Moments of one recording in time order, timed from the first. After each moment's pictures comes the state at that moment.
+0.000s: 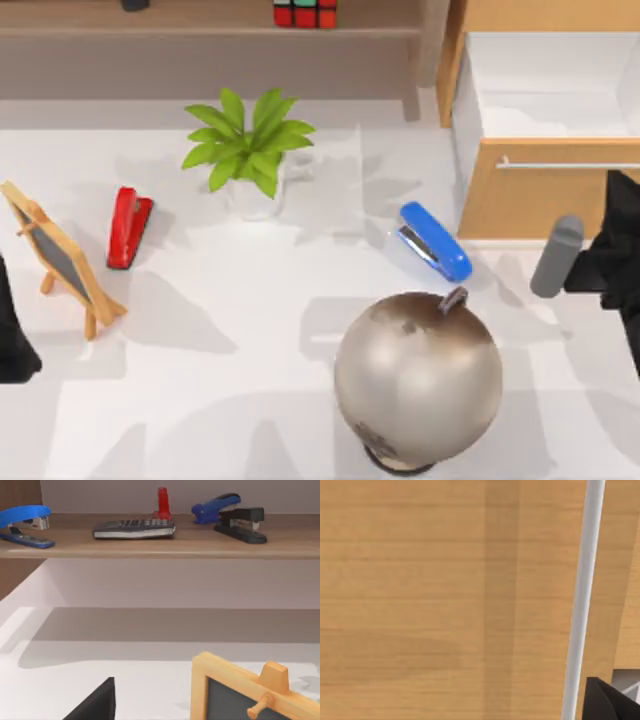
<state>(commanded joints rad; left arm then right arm) 0.00 0.00 0.00 0.00 0.00 0.00 0.31 1.99 0.31 1.68 0.34 -1.56</state>
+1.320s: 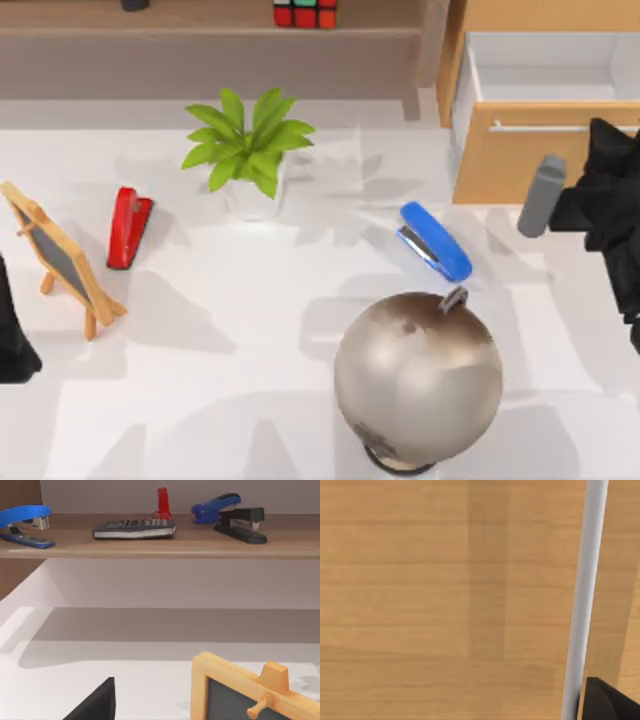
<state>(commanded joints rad) 0.00 0.00 0.00 0.00 0.00 0.00 0.24 2.07 0.56 1.51 0.27 -1.56</state>
